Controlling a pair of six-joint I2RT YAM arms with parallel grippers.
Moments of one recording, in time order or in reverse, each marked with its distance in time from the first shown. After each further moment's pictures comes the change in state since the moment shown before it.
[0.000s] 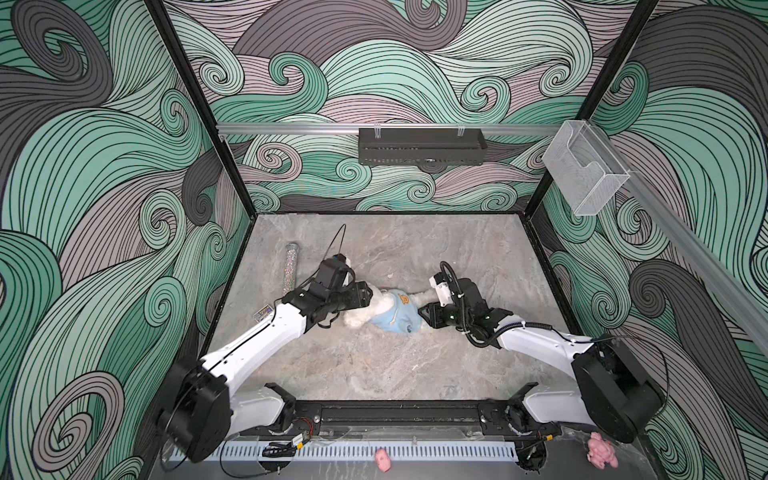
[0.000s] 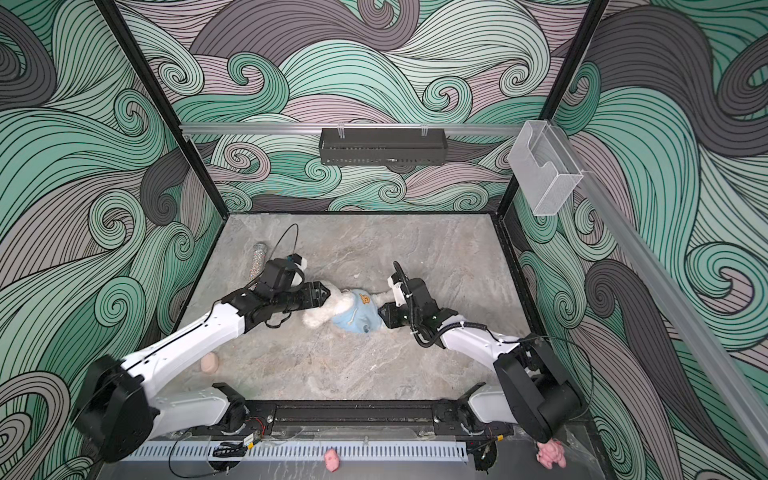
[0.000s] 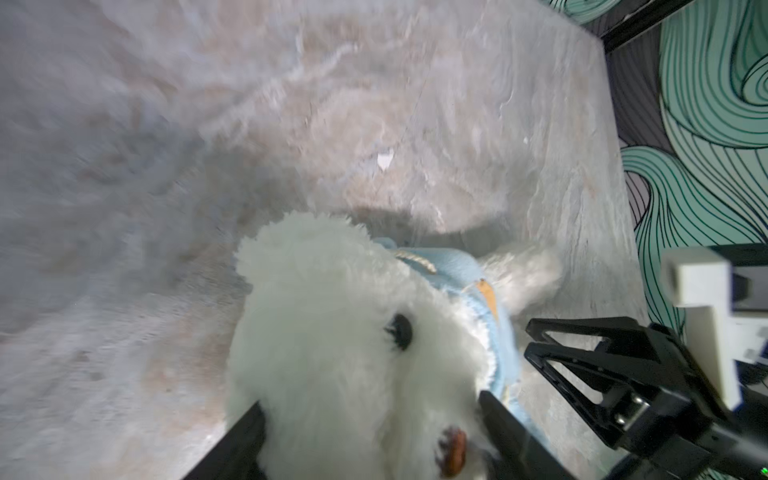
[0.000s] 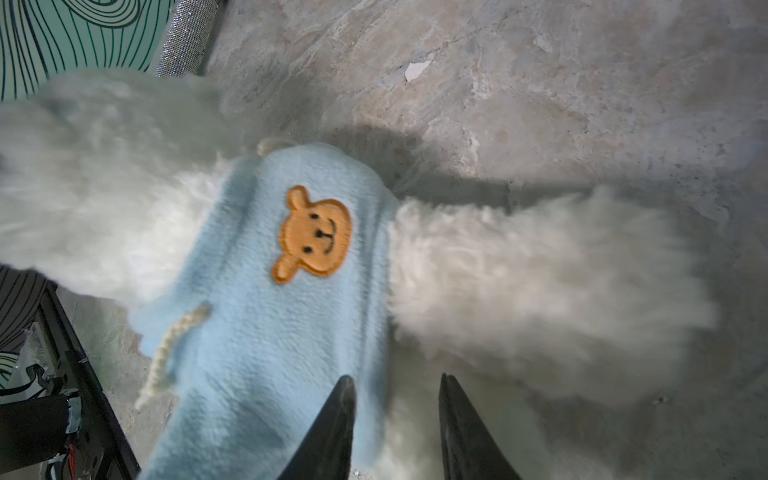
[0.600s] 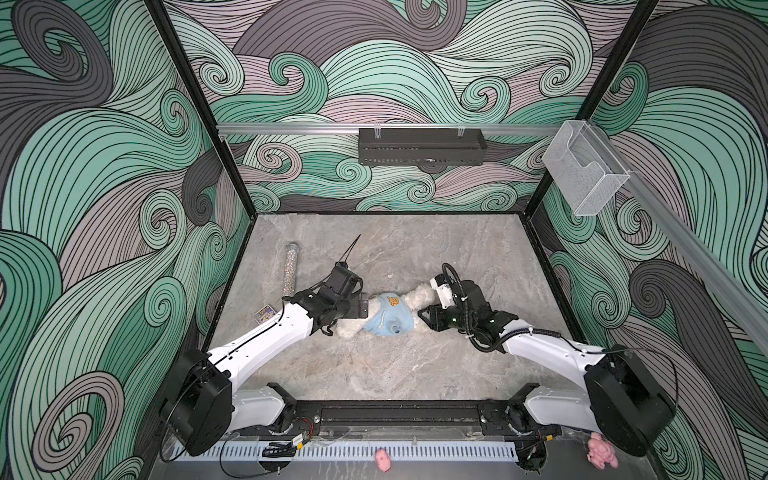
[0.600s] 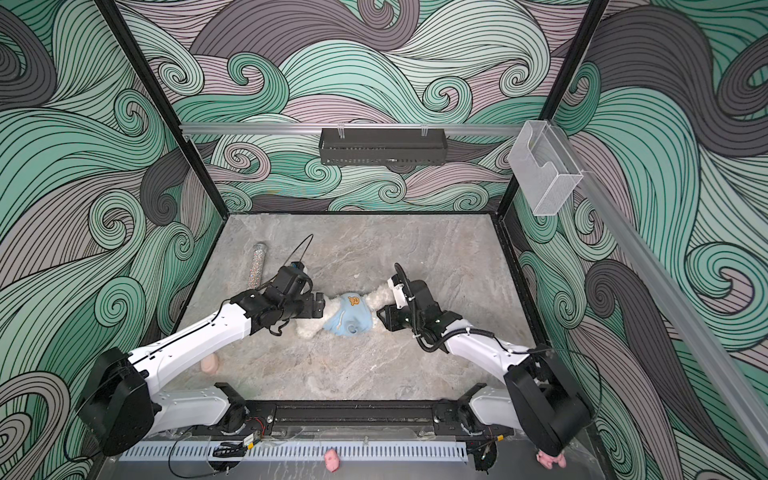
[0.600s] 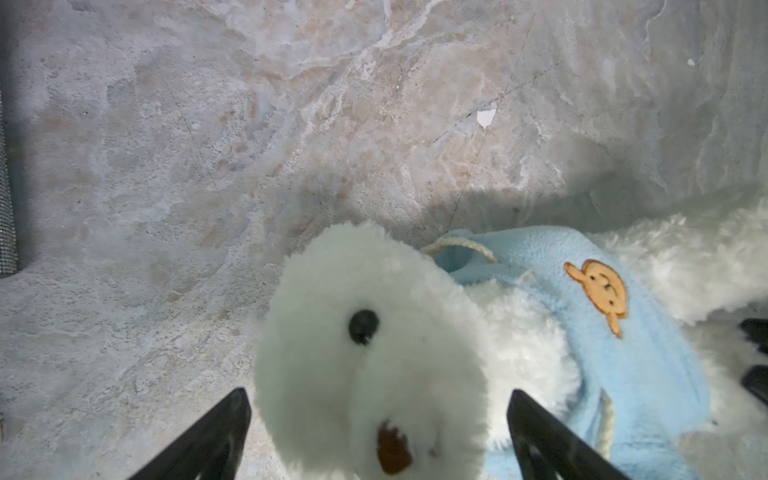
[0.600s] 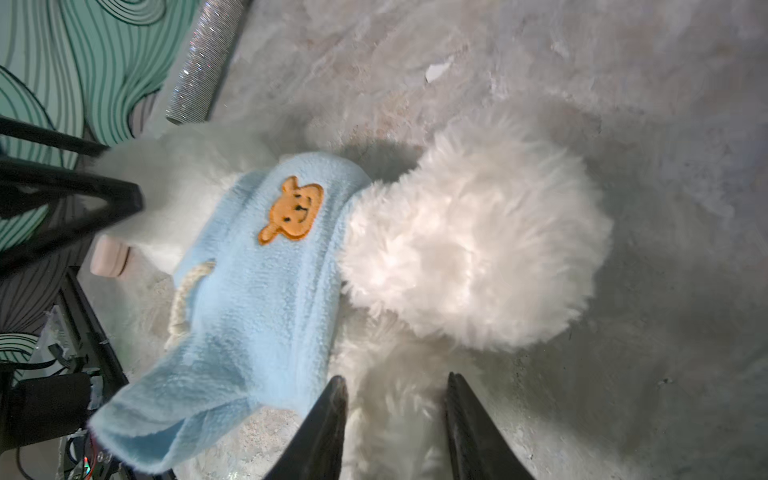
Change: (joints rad) left arm -0.065 0.057 0.015 -0.151 -0.256 0.095; right arm 0.019 -0.056 -0.013 -0.036 -0.008 -0.005
